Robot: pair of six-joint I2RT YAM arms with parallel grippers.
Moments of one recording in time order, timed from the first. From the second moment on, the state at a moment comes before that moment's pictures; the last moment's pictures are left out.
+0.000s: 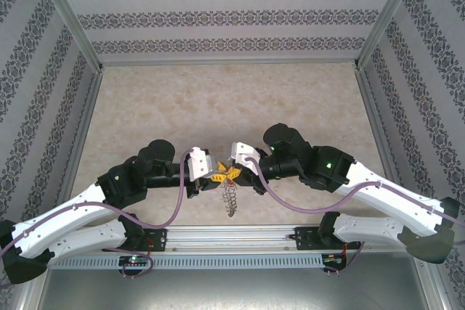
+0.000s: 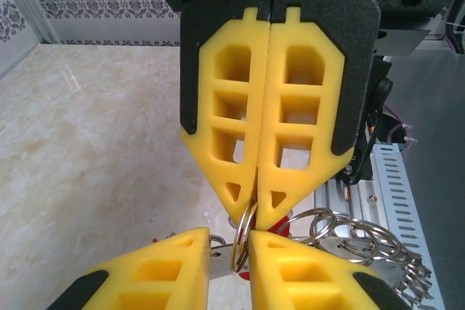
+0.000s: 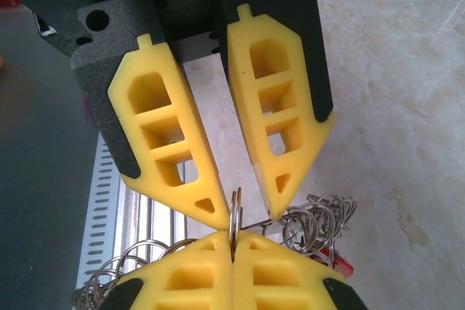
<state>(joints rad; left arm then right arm) -0.94 0.82 0.83 -0.39 0.34 0.23 1.03 1.04 1.11 -0.69 -0.39 -0.21</state>
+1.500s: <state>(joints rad) -0.95 0.72 0.74 -0.22 0.42 0.19 0.98 0.91 0.98 -0.55 -0.51 -0.11</state>
